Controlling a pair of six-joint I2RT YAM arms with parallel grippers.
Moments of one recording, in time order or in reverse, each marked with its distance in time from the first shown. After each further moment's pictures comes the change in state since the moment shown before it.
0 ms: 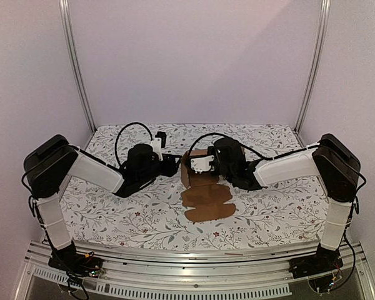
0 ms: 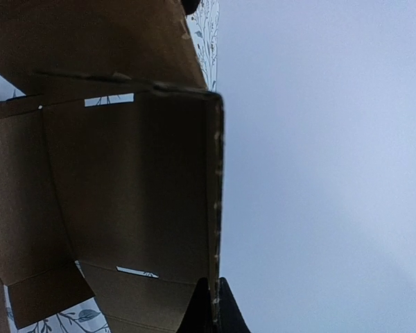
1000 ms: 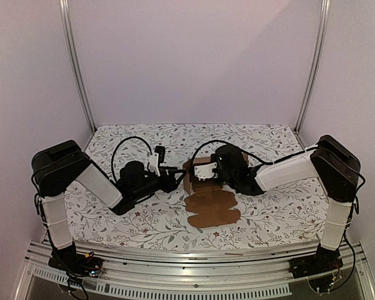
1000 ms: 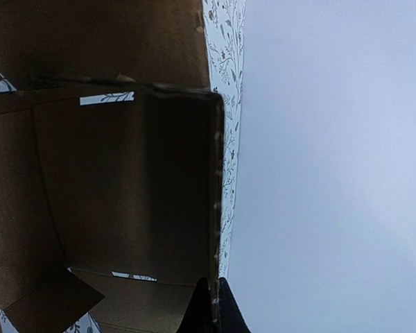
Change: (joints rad) left arm -0.047 0.073 -0.189 0.394 0.191 -0.054; right arm 0.000 0.000 -0.072 0.003 0.010 0.022
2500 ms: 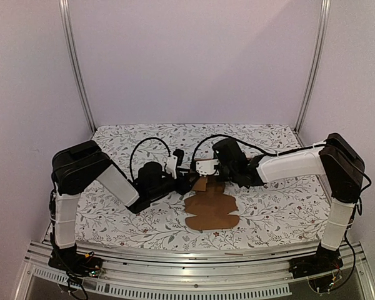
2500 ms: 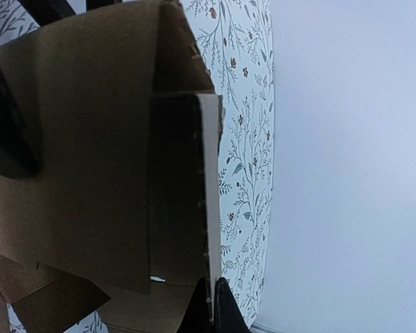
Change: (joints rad) left arm -0.050 0.176 0.192 -0.047 0.018 0.113; right arm -0.006 -0.037 0.093 -0.309 -0.029 0.188
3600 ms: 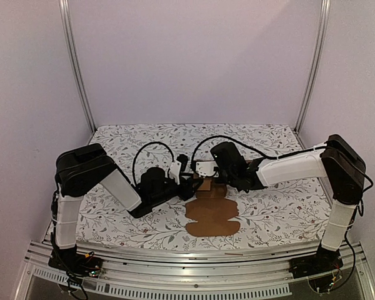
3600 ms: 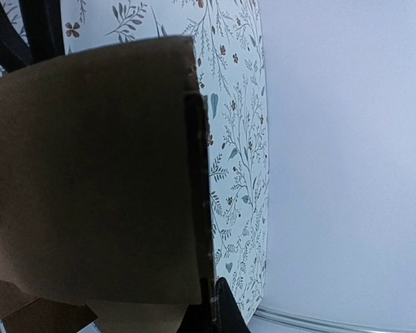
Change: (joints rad) left arm -0.048 0.039 -0.010 0.058 -0.037 0.048; right arm 0.032 -0.017 -0.021 -0.005 0.106 0.074
